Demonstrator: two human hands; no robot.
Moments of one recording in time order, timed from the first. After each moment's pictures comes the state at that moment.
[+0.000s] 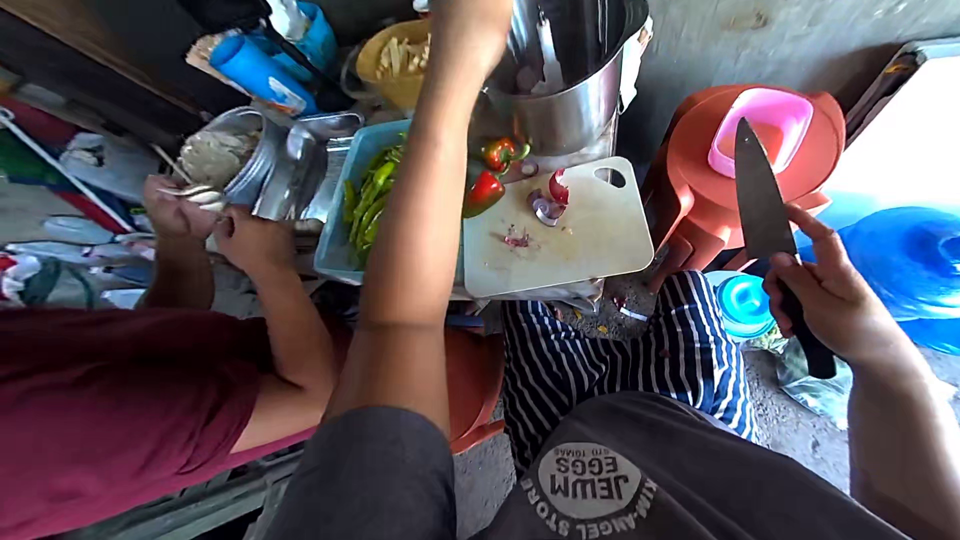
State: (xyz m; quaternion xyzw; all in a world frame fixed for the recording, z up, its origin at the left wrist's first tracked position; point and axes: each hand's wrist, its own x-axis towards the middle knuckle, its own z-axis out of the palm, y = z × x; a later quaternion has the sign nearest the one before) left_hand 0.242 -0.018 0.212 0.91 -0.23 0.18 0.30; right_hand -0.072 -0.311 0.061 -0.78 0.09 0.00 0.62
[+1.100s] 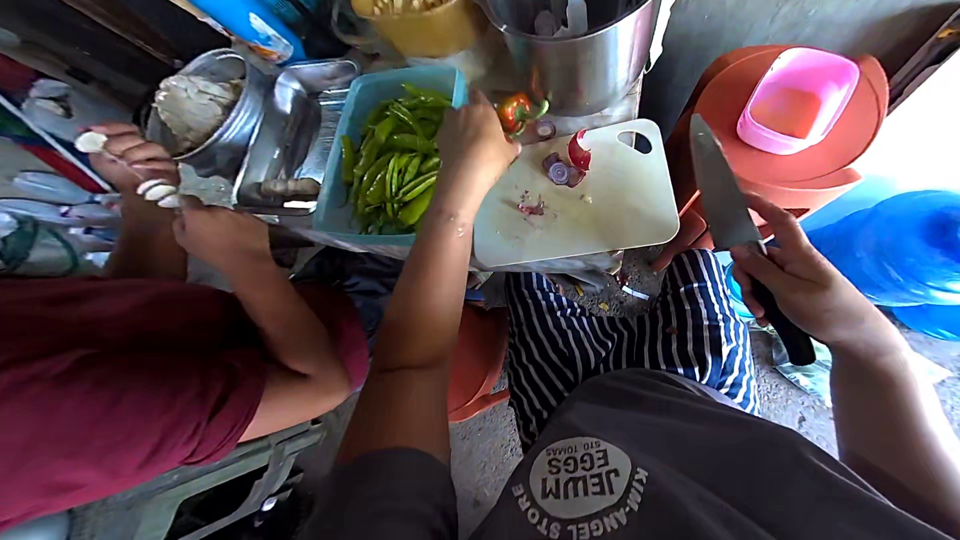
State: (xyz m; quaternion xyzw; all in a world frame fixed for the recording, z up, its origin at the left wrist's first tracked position) left_hand 0.144 0.031 0.156 1.00 -0.02 -0.05 0.07; right_hand -0.063 -0.265 0.074 -0.78 0.05 0.12 0.62
